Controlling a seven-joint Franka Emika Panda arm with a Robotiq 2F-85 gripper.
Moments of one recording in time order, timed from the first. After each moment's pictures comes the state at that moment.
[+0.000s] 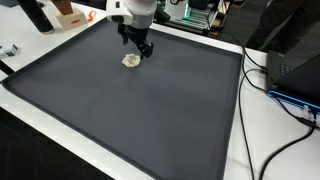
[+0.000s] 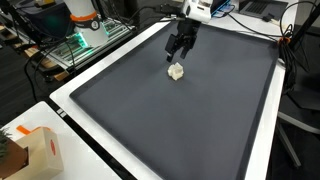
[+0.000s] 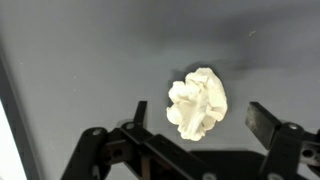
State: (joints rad) arm 0.23 0.38 -0.08 -2.05 -0.39 2.22 0.59
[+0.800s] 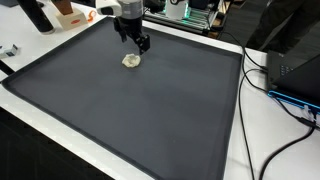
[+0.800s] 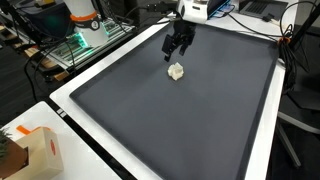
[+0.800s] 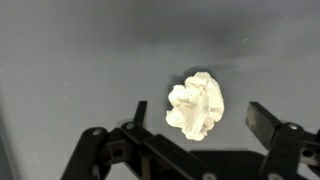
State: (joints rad) arm 0.15 0.33 -0.05 -2.07 -0.23 2.23 0.41
